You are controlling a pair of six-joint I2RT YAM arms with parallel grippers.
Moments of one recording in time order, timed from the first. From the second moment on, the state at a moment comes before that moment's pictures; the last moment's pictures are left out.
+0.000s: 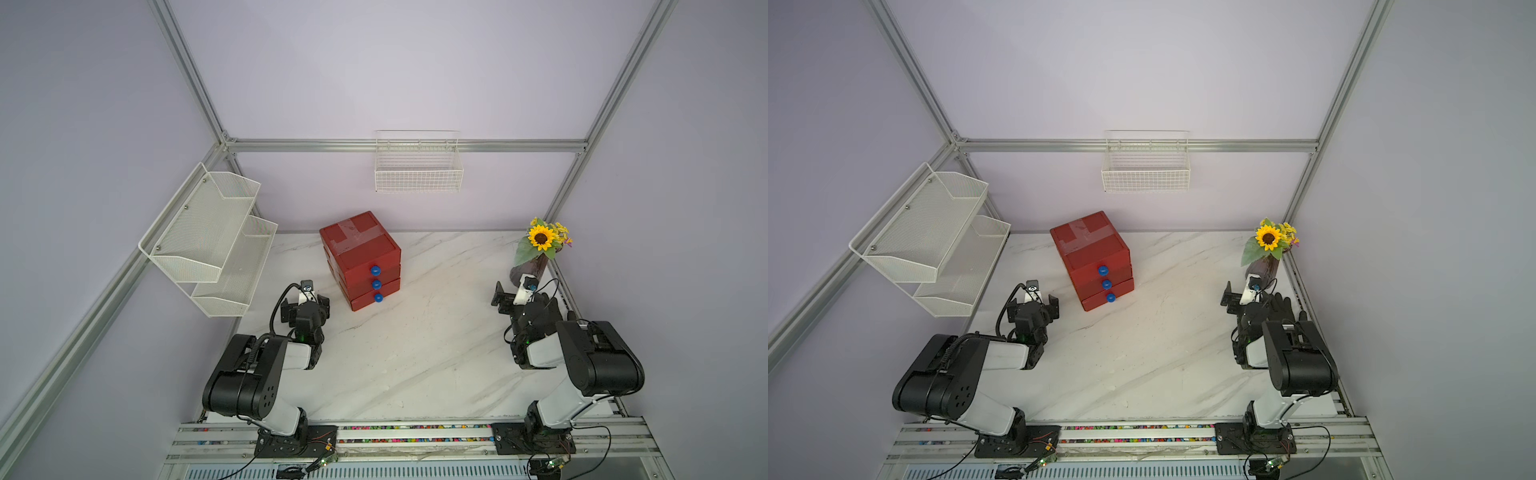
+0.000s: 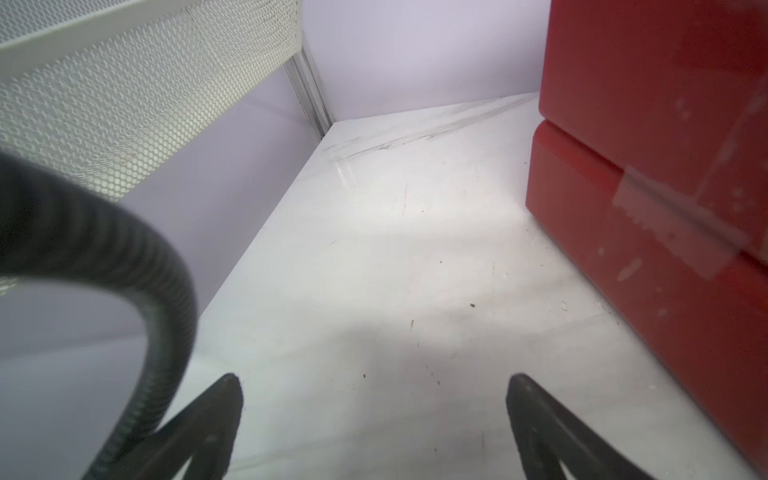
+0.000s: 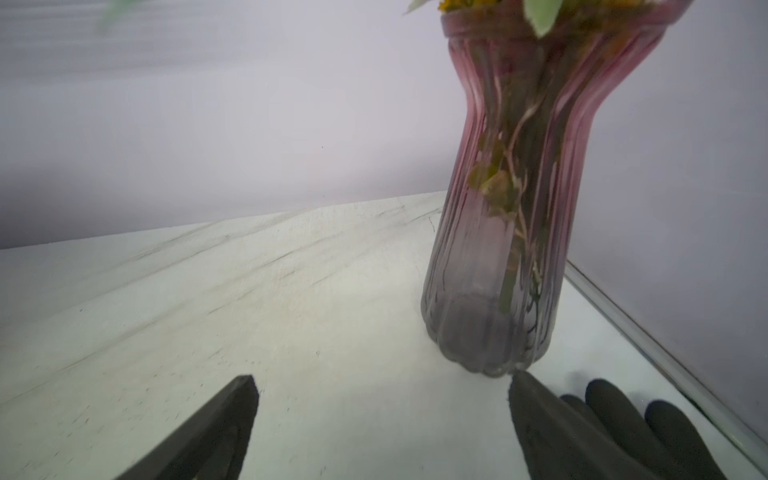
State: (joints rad) left arm -0.09 1.54 0.38 0.83 -0.49 0.09; right arm -0.06 1.66 0.33 1.24 0.11 0.06
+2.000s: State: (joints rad) left arm 0.04 1.56 0.38 0.85 -0.06 0.05; right arm -0.10 1.65 0.34 1.26 0.00 0.06
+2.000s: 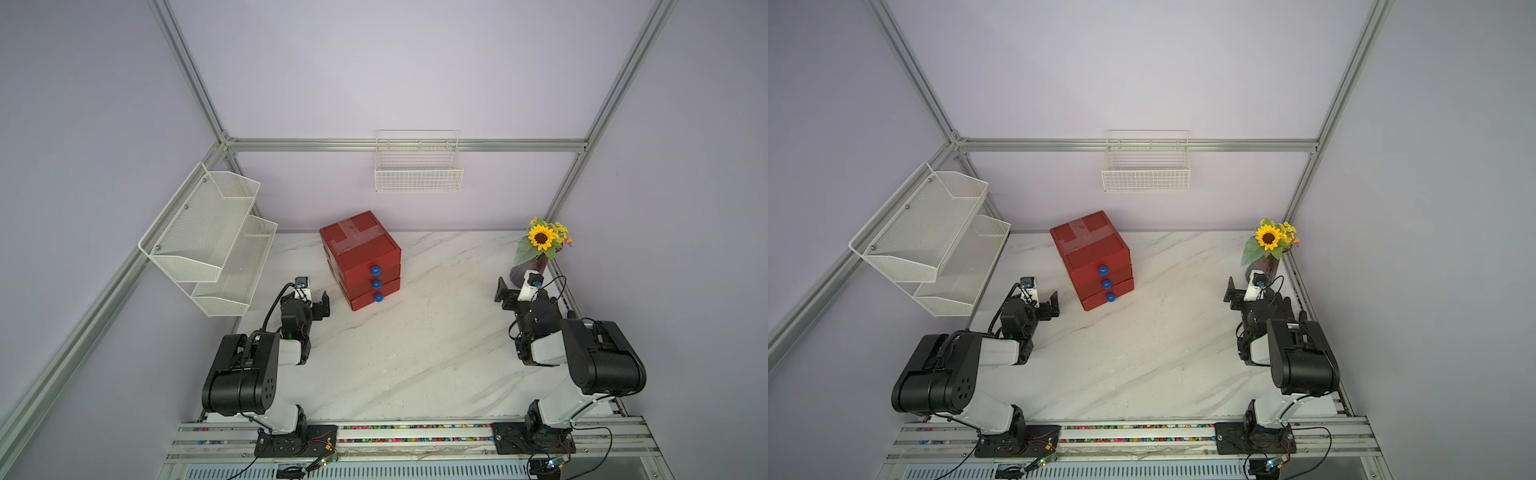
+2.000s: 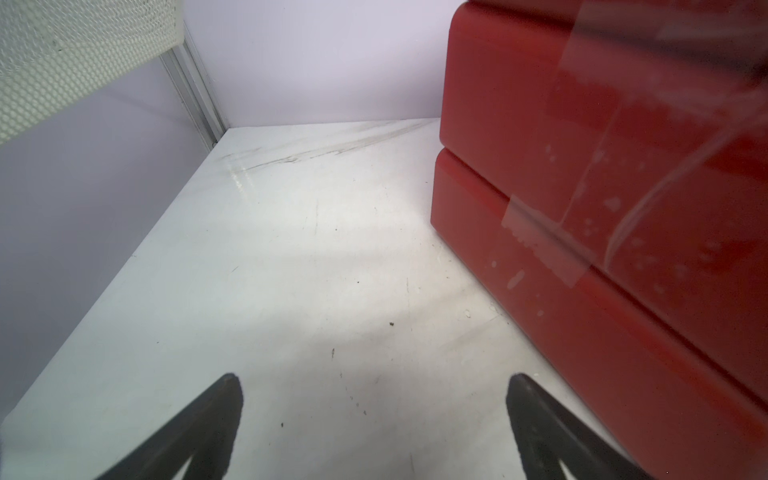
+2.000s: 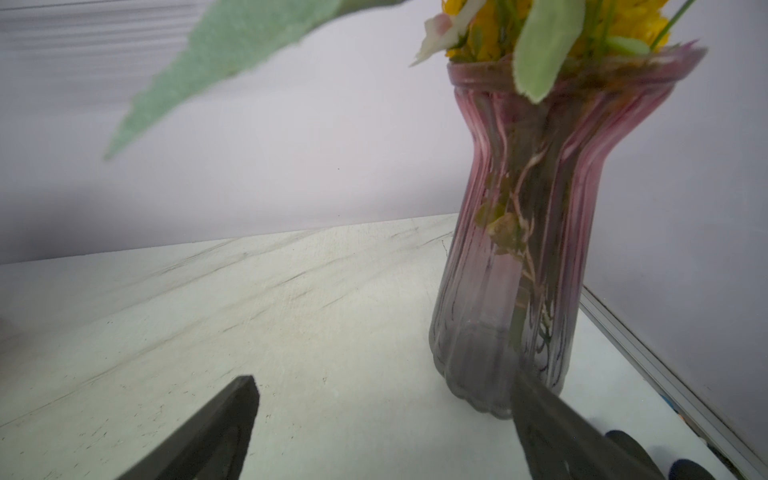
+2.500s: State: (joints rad) left arm 0.04 1.56 0.38 0.85 -0.05 0.05; right arm -0.10 1.65 0.34 1.26 -0.03 0.06
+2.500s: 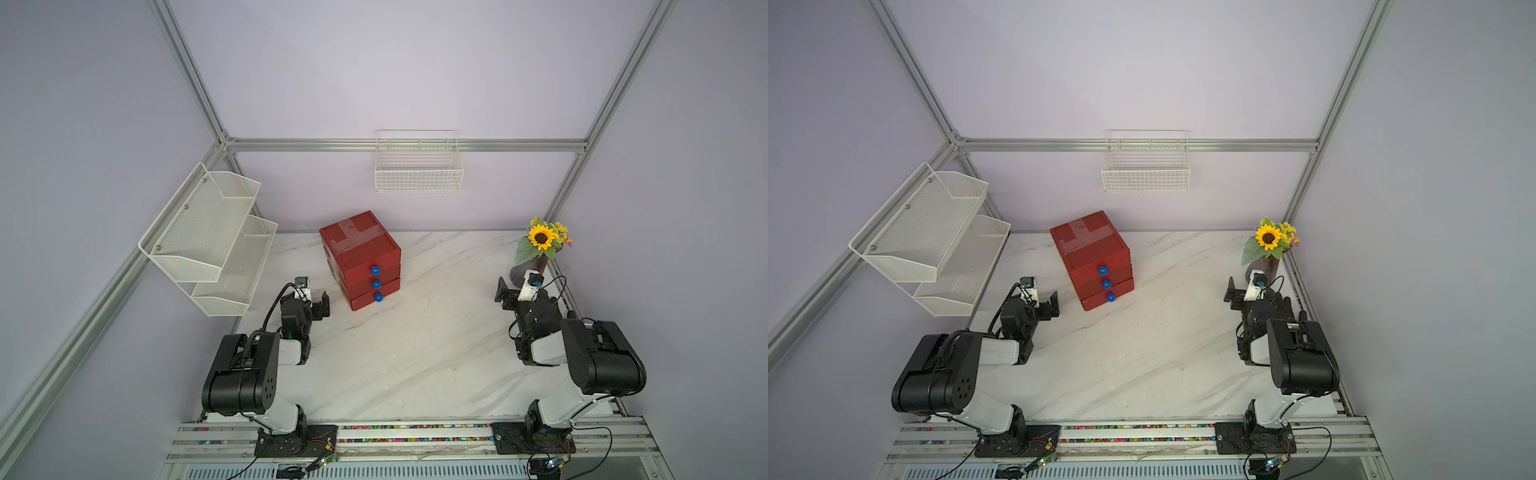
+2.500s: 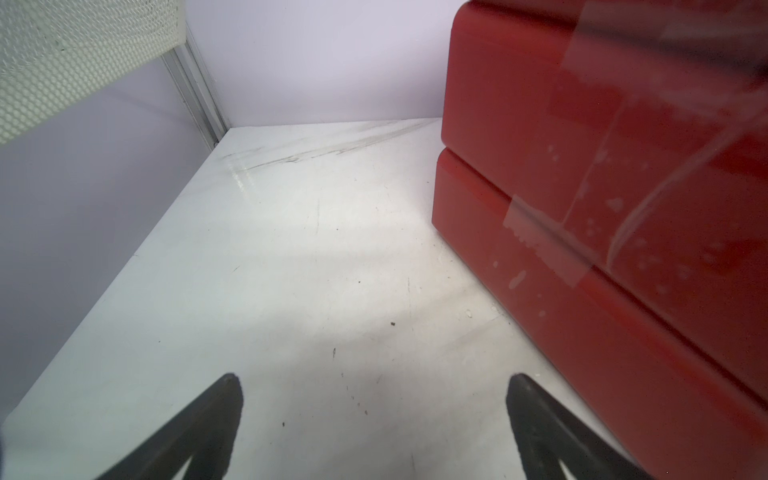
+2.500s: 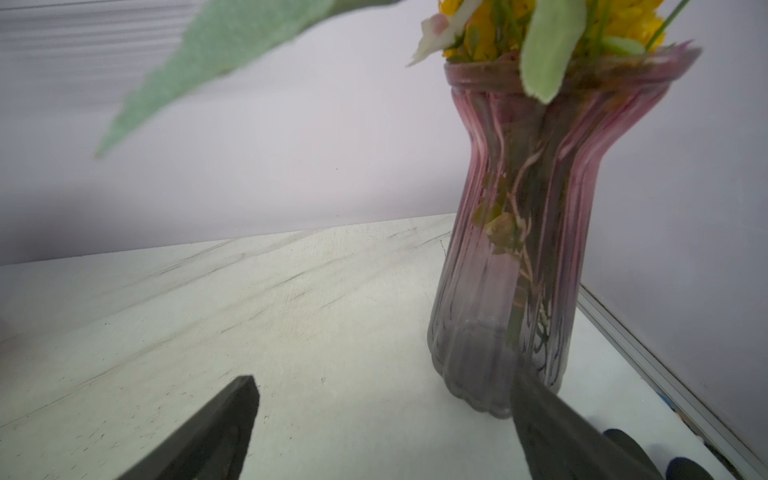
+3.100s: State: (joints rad) left arm 0.05 1.56 0.38 0.85 -0.03 0.04; right arm -0.13 1.65 0.33 1.27 -0.09 0.06
